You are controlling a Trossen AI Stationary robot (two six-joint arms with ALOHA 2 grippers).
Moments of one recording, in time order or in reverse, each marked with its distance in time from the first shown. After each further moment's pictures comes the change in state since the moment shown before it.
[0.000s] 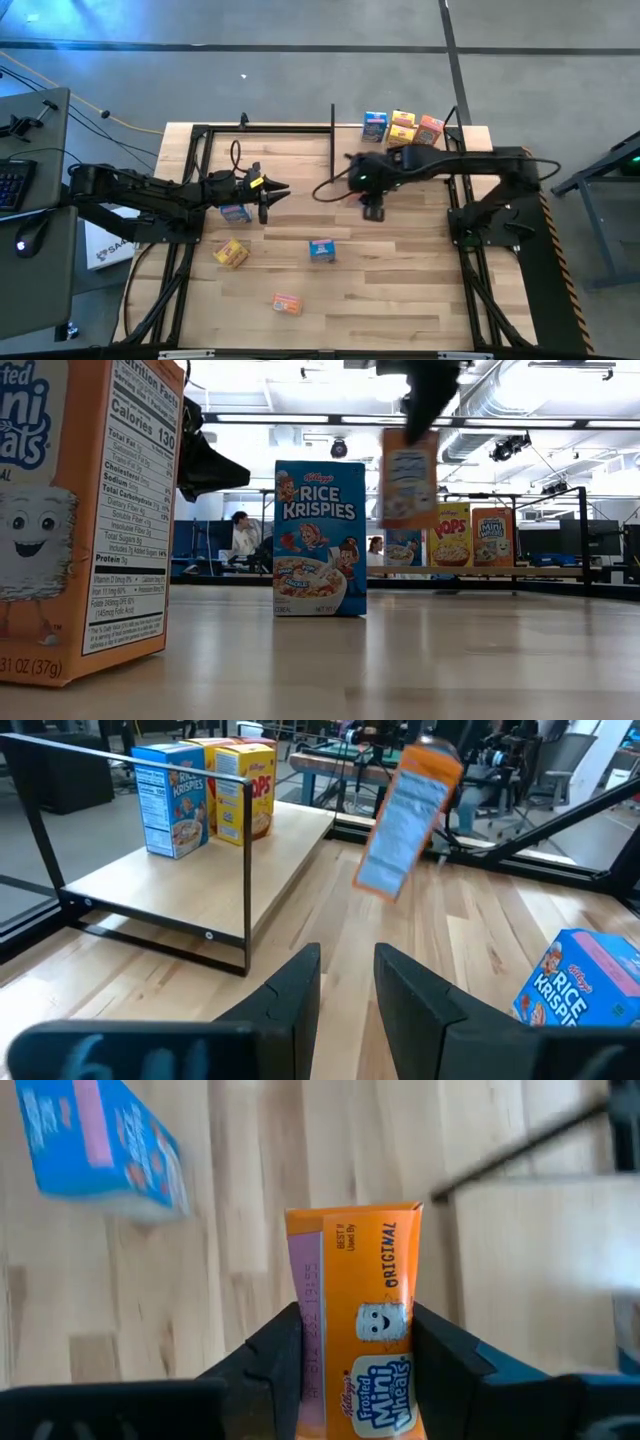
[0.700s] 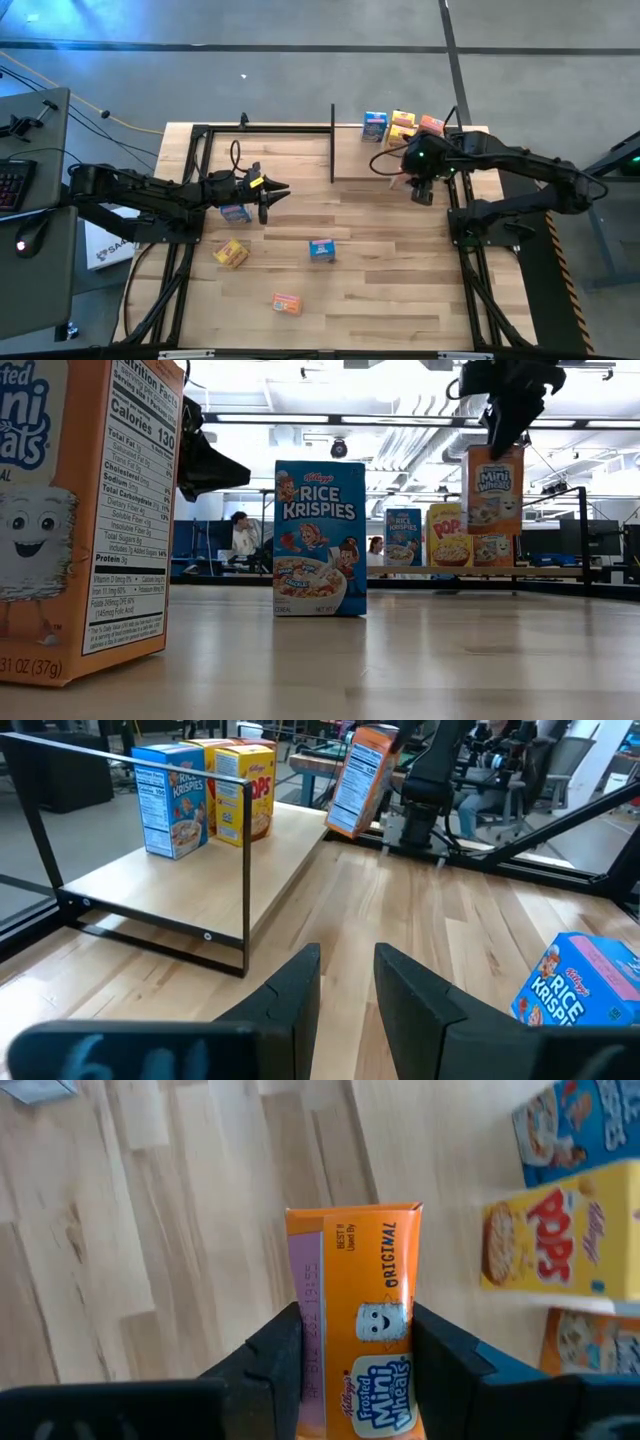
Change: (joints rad) left arm 0.000 0.000 0.000 0.005 0.001 -0.008; right arm -0.249 -0.452 -0.353 -0.090 -0.004 -0.105
